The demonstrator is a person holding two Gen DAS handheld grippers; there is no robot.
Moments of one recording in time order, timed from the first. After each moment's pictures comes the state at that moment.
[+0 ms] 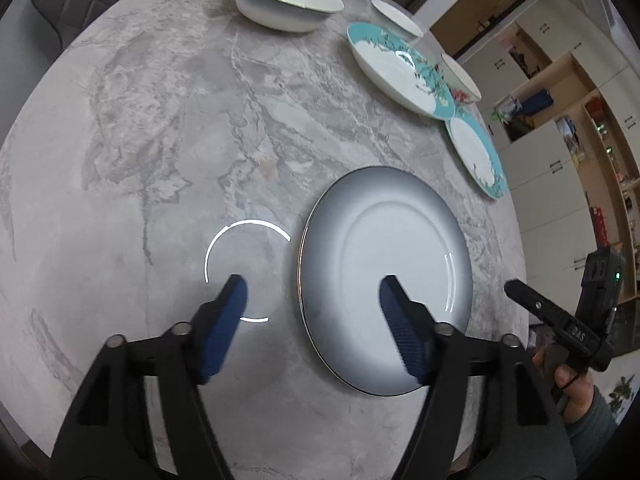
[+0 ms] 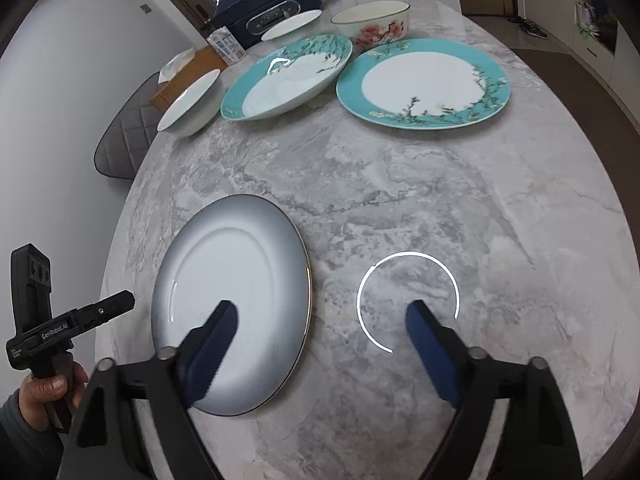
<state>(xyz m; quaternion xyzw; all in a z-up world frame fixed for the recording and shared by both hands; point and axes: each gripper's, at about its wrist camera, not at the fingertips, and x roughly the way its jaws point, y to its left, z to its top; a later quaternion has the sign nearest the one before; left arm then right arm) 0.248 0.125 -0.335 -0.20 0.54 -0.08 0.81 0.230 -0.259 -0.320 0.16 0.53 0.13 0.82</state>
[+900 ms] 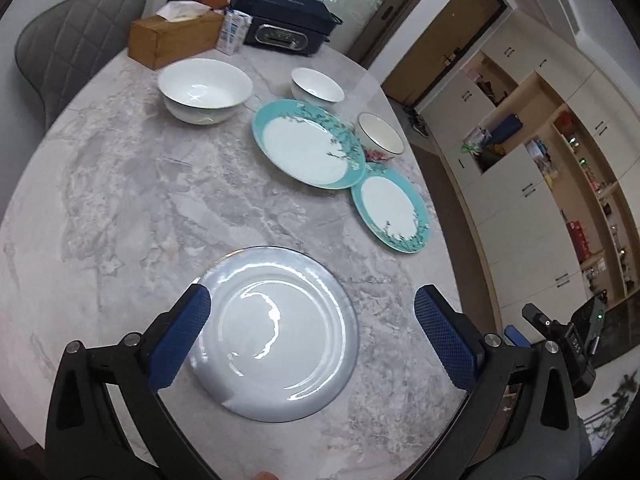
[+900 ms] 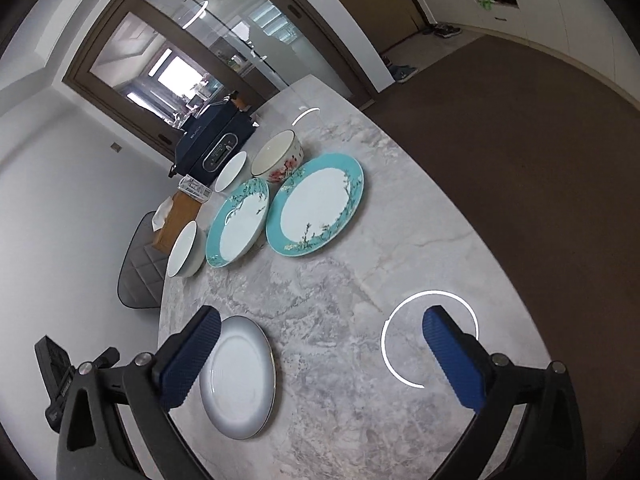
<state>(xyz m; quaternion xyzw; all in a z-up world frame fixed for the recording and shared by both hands) 0.259 0.037 -0.219 -0.20 0.47 -0.12 0.85 0.189 -0.409 -0.234 0.31 0.42 0.05 0.85</state>
